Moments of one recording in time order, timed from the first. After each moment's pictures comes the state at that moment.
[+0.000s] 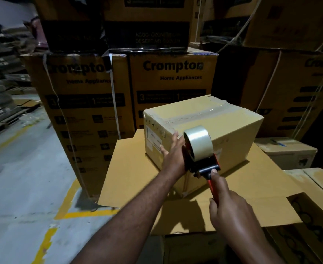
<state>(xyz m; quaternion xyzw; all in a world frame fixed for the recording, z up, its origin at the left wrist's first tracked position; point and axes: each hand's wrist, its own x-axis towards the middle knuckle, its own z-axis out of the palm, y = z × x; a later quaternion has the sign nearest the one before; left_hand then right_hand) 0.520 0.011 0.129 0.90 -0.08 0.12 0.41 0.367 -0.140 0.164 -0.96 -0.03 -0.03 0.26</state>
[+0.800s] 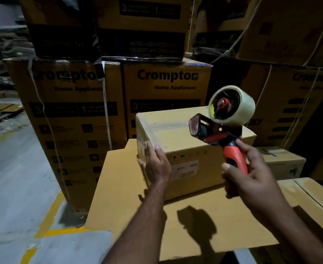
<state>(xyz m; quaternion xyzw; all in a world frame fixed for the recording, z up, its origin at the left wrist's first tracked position) 0.584 0.040 0.094 0.77 0.19 0.29 0.54 0.427 -0.156 0.230 -0.81 -0.07 -0.11 0.58</state>
